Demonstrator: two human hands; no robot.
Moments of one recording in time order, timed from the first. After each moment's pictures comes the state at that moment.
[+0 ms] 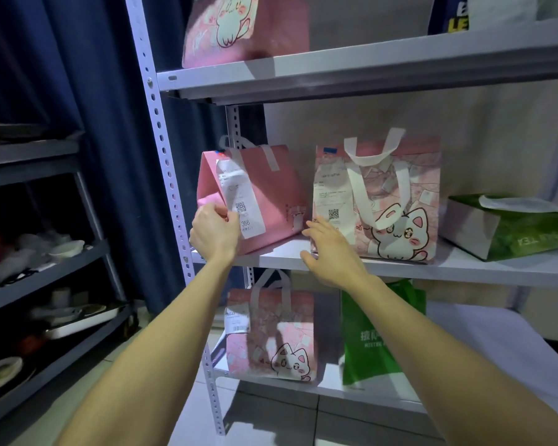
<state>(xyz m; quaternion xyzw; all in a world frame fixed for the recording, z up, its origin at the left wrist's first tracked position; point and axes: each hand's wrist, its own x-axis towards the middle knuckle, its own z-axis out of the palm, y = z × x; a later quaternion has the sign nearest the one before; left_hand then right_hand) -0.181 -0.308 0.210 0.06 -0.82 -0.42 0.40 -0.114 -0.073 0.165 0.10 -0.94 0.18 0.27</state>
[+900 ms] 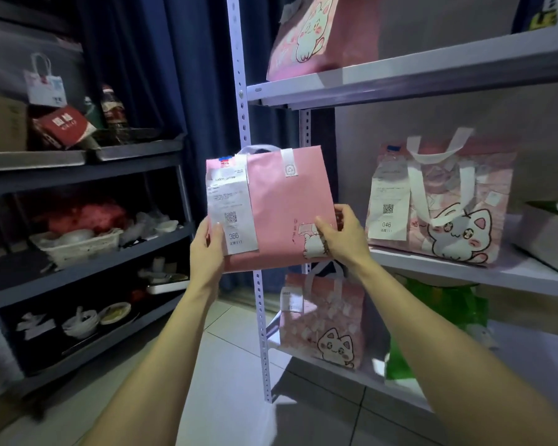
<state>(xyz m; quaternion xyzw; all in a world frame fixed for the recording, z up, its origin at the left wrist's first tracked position) -0.026 -0.422 0.180 -0.03 -0.67 -0.67 0.31 -0.078 -0.159 0.197 0.12 -0.78 0.56 0.24</state>
